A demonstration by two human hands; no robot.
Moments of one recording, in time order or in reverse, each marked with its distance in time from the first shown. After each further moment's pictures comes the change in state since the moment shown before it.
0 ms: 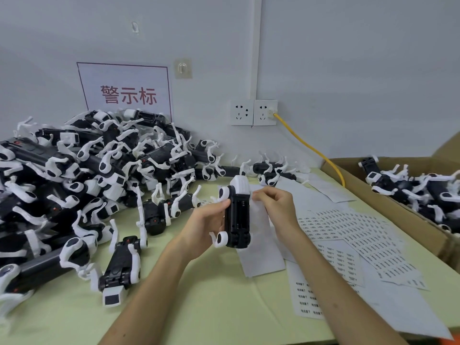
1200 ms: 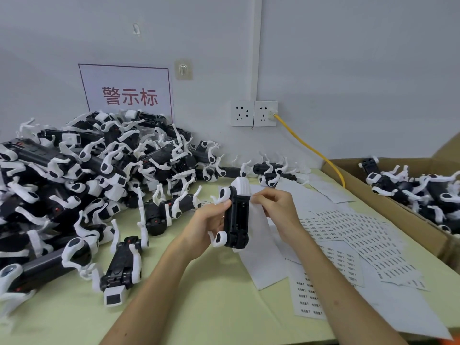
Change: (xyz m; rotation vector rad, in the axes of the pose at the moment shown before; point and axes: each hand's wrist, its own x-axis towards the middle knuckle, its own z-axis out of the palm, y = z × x) left_hand 0.000 -0.002 -0.001 0.051 0.027 0.028; right_hand 0.005 0.004 -0.005 -0.038 -0.079 0.040
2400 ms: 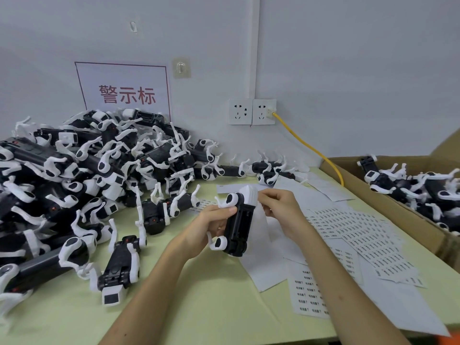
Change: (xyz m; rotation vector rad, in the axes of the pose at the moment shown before) left_hand 0.006 -0.008 -0.007 0.189 0.029 0.017; right_hand 0.004 0.000 -0.014 0.014 -0.051 0.107
